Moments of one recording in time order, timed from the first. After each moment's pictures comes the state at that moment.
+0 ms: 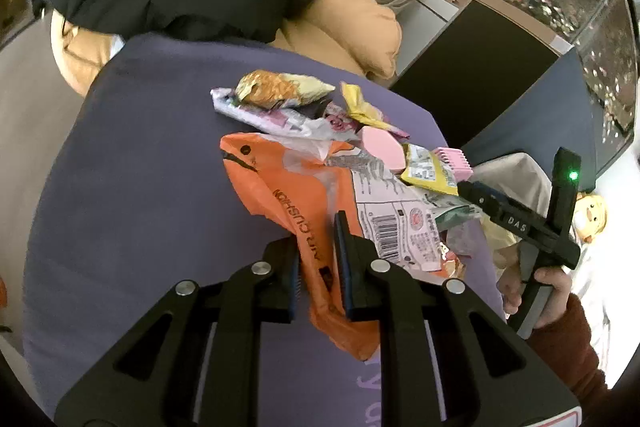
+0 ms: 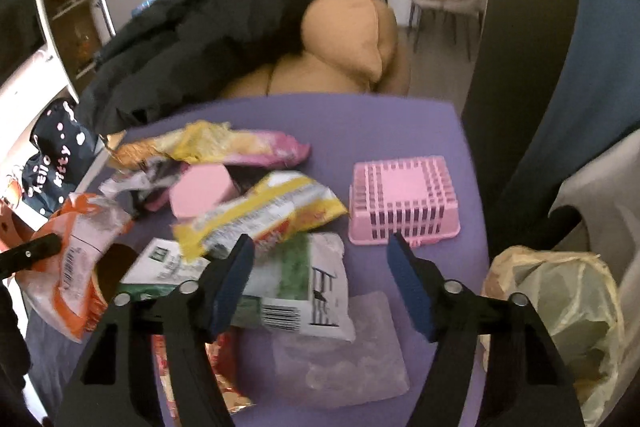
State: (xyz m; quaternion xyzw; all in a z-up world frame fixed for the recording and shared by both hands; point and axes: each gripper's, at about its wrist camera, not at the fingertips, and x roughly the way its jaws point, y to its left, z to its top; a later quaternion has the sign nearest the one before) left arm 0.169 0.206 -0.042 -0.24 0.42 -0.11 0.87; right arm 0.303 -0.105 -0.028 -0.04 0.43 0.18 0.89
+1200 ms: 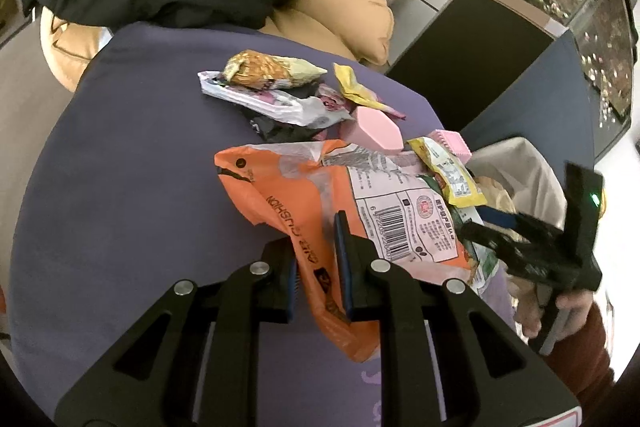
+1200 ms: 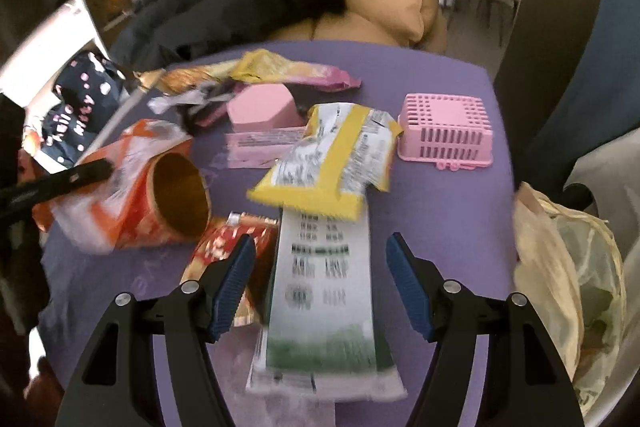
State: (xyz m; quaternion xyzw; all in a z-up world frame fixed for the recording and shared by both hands) left arm 0.164 0.191 -0.051 -0.22 0.42 -0.13 0.87; right arm 0.262 -0.081 -0.035 -0.09 0.48 0.22 0.84
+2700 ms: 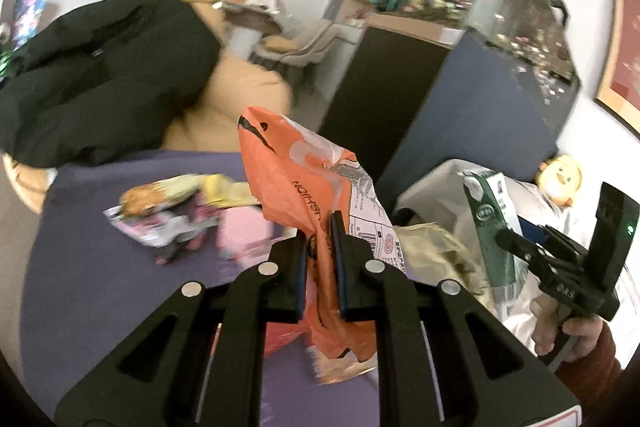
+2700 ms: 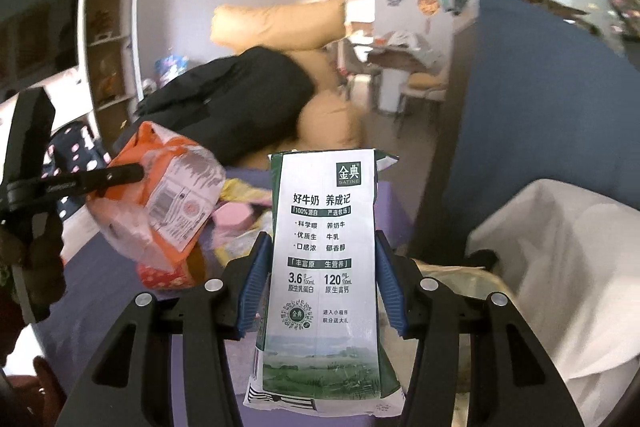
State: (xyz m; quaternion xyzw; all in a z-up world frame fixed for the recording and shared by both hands) left arm 0.149 0.093 0.053 -0.14 0.28 -0.20 0.93; right arm 0.152 -0.201 0.080 -0.06 0.24 0.16 0.96
